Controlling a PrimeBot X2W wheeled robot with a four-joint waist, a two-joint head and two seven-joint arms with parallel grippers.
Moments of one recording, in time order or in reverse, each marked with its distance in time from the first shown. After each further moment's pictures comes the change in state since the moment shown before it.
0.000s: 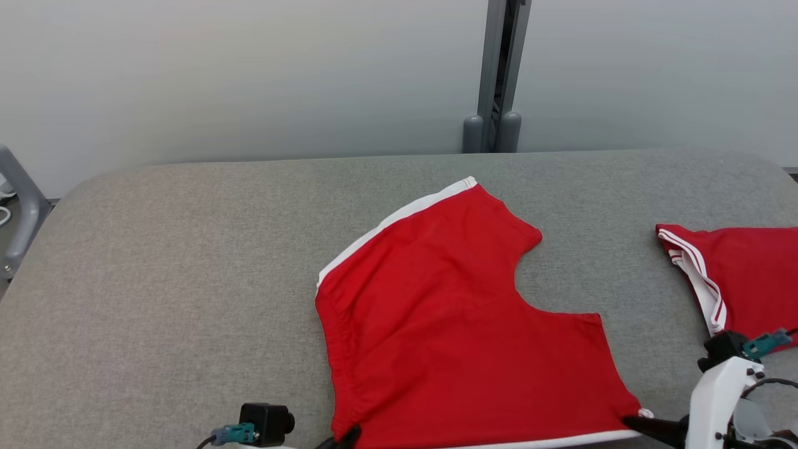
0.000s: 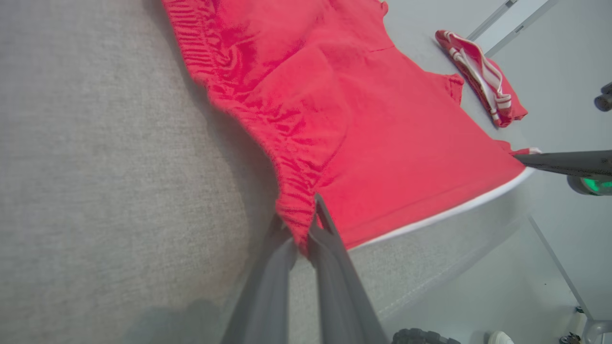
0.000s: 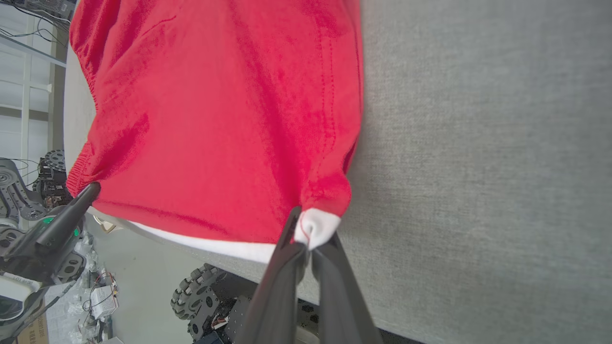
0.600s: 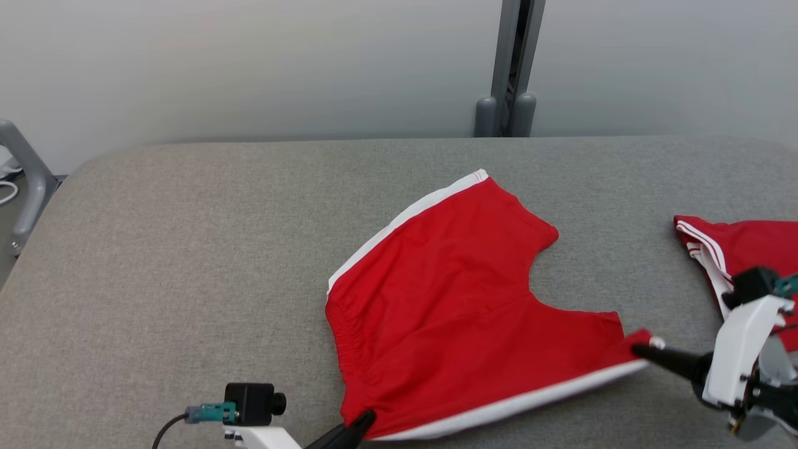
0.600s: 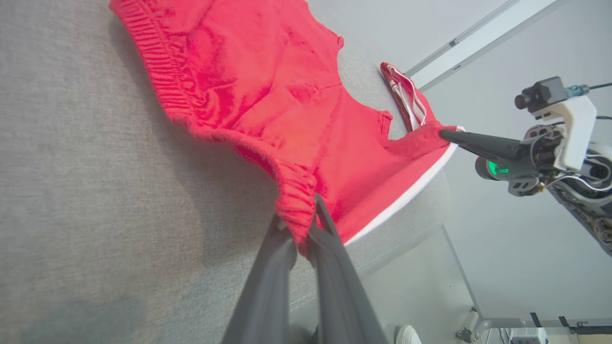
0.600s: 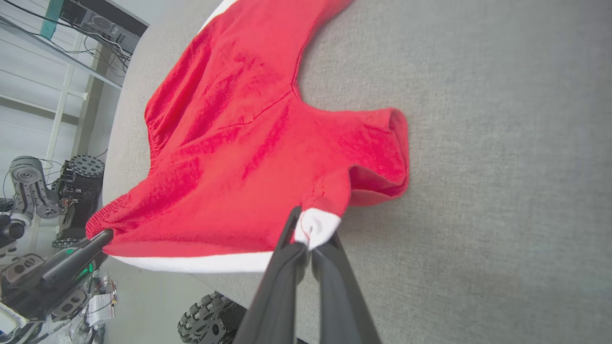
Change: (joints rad) left arm 0.107 0.112 0.058 -0.421 -0.222 0.063 0.228; right arm -0.031 -0.058 -0.129 -0.145 -0.019 0.000 0.039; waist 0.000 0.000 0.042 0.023
